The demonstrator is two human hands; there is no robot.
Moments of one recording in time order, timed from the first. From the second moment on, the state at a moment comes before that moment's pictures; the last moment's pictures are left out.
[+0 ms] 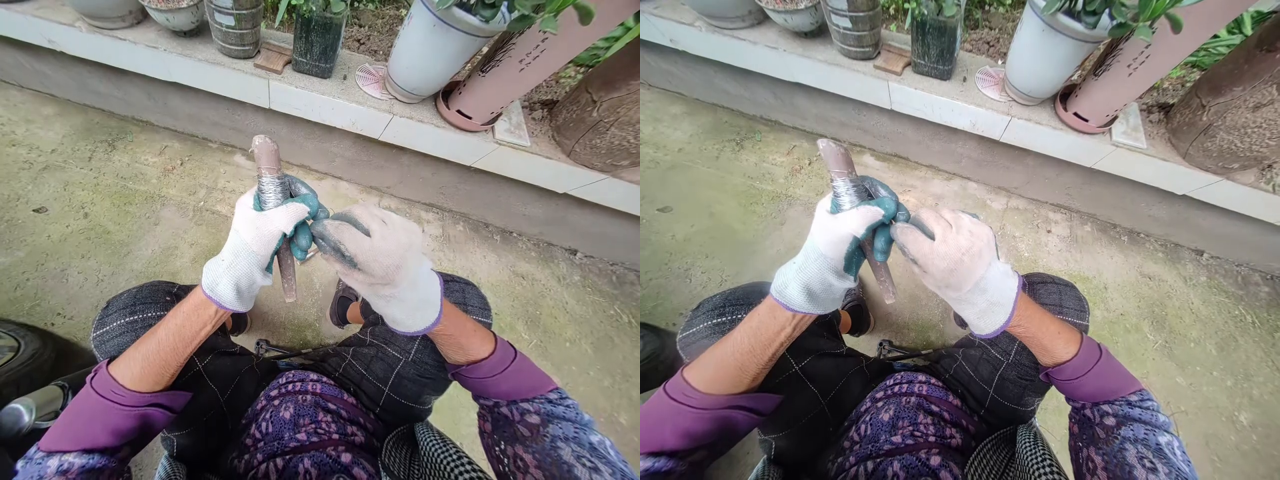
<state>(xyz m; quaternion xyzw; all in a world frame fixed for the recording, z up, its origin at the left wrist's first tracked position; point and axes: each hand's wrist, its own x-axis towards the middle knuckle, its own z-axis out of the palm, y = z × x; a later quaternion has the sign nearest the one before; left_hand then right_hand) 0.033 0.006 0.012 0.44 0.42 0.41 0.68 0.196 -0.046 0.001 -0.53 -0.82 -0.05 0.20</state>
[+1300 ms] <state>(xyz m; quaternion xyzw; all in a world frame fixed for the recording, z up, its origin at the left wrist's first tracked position) 0.011 -0.004 0.021 0.57 0.45 0.32 0.61 0.209 -0.034 0.002 -0.49 -0.71 0.38 0.33</state>
